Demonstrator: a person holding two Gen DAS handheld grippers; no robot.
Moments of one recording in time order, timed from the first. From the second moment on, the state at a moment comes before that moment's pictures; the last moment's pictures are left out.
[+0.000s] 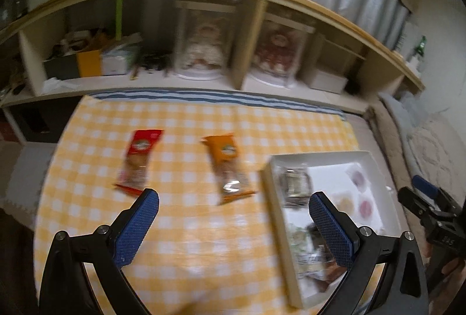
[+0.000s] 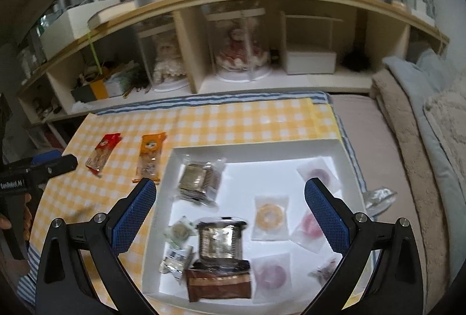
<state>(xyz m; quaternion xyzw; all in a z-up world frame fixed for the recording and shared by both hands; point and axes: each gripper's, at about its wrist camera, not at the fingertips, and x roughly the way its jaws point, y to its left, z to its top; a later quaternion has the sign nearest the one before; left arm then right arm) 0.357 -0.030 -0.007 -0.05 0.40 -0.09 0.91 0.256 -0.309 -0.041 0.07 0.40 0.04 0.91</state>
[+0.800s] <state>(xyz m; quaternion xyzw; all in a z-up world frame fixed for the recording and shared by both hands) 0.448 0.049 -0.085 0.03 0.45 -0.02 0.89 0.379 -0.158 -0.101 0.10 0.44 0.17 0.87</state>
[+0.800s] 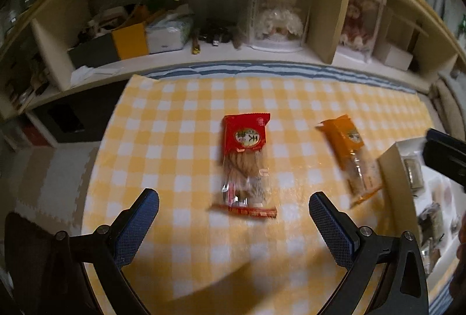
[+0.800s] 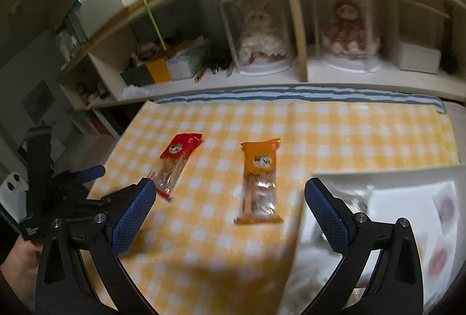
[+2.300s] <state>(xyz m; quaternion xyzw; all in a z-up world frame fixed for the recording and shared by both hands) 0.424 0.034 -0.063 -0.05 0.45 -0.06 0.89 0.355 -0.134 -0.120 0.01 0.50 0.17 0.85</state>
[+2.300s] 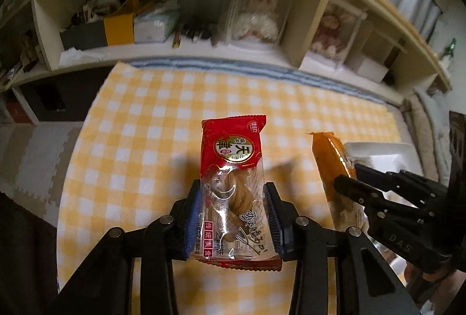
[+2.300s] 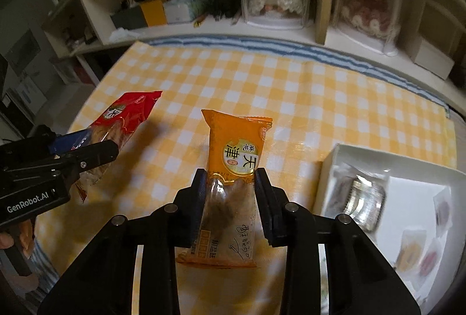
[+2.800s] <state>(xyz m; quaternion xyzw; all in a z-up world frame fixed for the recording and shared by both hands) 0.345 -0.049 0.009 -0.05 0.39 -0.14 0.91 0.300 -0.250 -0.042 0.04 0.44 0.13 0.89</state>
